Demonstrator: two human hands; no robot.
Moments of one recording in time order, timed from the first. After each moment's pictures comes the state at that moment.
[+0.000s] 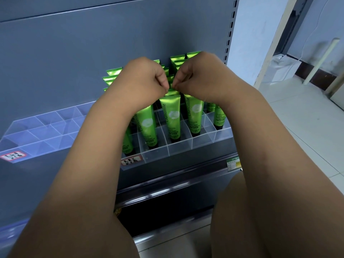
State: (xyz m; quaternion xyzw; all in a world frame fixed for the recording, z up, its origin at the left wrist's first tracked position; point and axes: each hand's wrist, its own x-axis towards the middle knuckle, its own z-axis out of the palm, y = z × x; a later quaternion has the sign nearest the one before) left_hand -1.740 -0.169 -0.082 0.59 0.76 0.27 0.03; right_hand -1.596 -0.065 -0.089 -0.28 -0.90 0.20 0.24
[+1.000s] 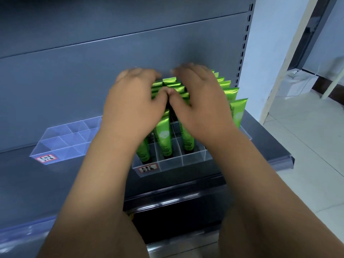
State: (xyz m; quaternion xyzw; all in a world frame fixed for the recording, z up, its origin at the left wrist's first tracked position) left_hand -1.739 -0.224 -0.069 0.54 0.77 0.30 -0.17; right_hand -1.616 -0.125 -0.102 -0.22 -0.84 0.10 0.48
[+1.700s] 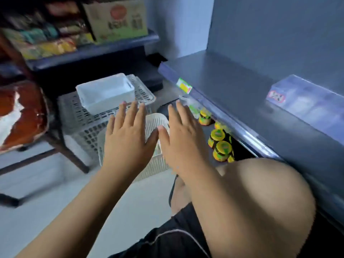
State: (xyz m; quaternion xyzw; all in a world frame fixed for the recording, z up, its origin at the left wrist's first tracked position) left_hand -1.703 -0.721 -0.212 -0.08 0.98 0.08 -0.18; right_hand -1.739 -0.580 -0.202 0.19 -0.95 0.22 0.11
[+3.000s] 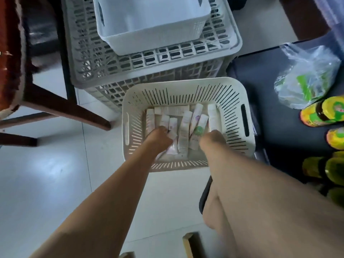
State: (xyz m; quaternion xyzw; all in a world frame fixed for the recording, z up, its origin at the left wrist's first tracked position) left_hand -1.847 -0.900 -0.516 -0.39 0.79 0.38 0.30; right_hand -1.934 -0.754 -0.497 -0.20 -0.89 0.21 -0.36
